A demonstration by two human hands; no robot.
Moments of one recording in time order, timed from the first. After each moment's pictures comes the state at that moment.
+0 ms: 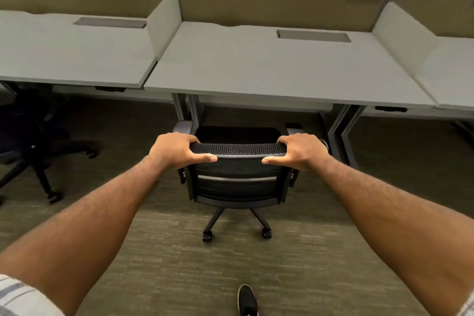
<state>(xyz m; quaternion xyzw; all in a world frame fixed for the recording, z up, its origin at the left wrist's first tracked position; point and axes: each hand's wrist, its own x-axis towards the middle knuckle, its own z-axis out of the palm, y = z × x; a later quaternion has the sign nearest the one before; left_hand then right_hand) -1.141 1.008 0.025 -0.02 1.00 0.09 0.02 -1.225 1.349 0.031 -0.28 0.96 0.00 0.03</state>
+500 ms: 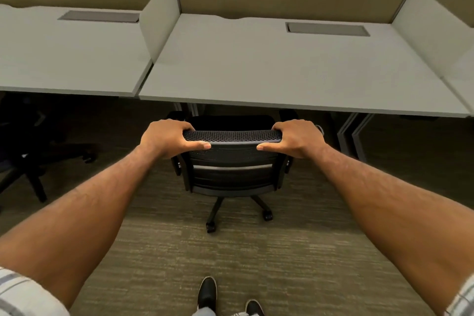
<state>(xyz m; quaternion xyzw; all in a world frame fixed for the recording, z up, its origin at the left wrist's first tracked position) -1.277 0.928 0.021 -0.01 1.00 0.09 0.00 -1.359 1.274 0.032 -0.30 0.95 -0.03 0.02</state>
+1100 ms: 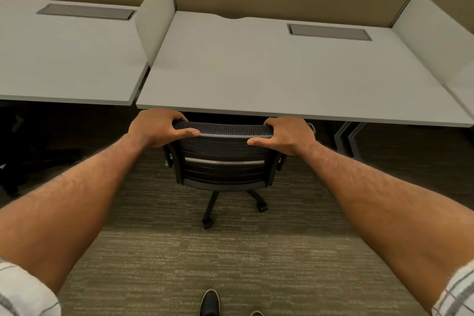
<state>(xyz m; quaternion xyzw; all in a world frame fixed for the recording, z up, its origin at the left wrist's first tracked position) -1.353 0.836 0.031 0.02 0.99 0.11 0.01 -1.413 1.185 0.033 -0.27 0.96 -0.03 0.02</state>
